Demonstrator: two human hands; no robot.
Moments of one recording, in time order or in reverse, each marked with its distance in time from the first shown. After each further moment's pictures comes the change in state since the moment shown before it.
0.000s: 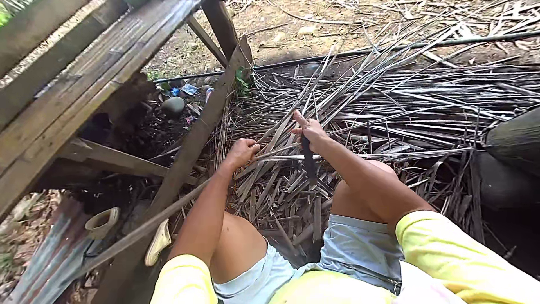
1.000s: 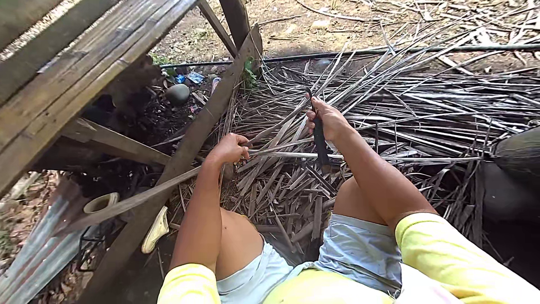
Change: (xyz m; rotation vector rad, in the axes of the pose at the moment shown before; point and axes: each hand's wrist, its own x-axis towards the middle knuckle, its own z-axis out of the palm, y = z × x) left_hand -0.055 0.004 -0.039 -0.033 -0.054 -0.110; right_hand 0.015 -0.019 -0.018 0.309 -0.317 -0.114
